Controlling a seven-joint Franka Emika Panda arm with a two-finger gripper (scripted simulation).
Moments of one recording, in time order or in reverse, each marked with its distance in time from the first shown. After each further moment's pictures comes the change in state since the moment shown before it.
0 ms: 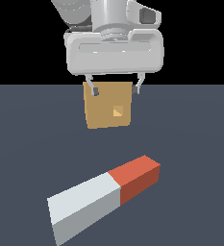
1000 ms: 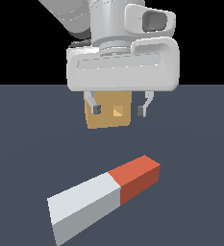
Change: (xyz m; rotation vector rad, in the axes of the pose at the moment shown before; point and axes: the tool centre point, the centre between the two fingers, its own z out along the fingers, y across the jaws) arm -0.052 0.001 0.036 0.015 0.004 0.324
